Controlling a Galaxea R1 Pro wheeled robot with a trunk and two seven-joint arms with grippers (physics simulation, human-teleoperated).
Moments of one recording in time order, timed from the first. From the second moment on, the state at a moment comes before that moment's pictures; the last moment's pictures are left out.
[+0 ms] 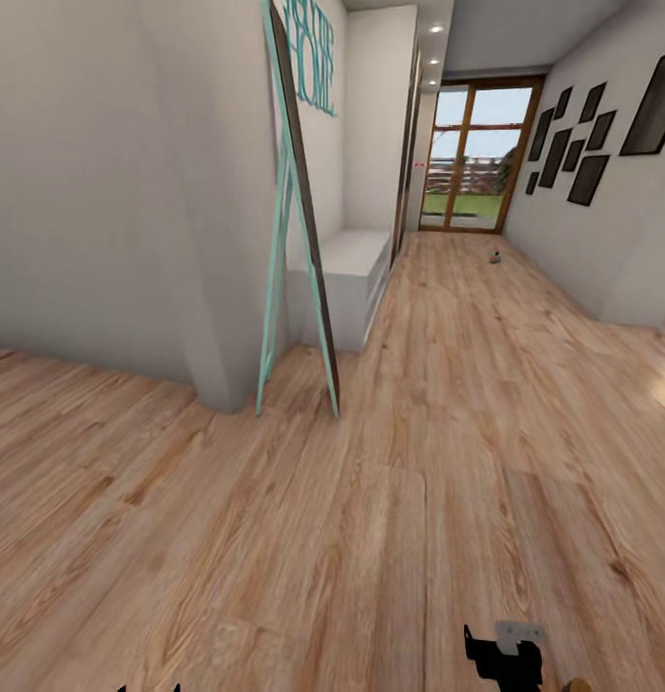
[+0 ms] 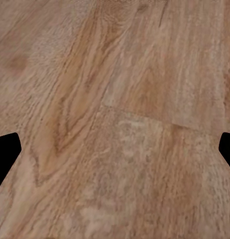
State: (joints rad) left arm -0.15 0.15 0.12 -0.31 0.13 -0.65 -0.28; right arm -0.48 -0.08 0.00 -0.03 0.00 -0.49 -0.12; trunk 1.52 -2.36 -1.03
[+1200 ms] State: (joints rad) left arm -0.15 0.15 0.12 -0.31 0.13 -0.65 -0.28; right arm -0.48 -0.08 0.00 -0.03 0.00 -0.49 -0.12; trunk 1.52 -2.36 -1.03
